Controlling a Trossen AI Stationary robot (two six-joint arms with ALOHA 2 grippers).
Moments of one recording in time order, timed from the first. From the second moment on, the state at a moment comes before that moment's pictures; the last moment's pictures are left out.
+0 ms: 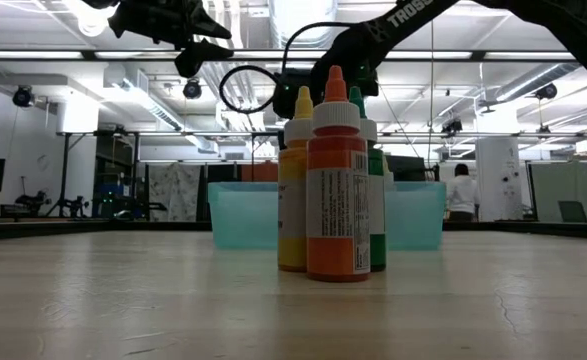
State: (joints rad) left arm 0.92 1.21 1.24 -0.32 0.78 -0.11; right arm -0.27 2.11 1.58 -0.81 -0.09 -0.13
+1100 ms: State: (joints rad) left arm 0.92 1.21 1.24 -0.32 0.78 -0.05; right arm -0.28 1.90 2.03 -1.11 -0.09 -0.12
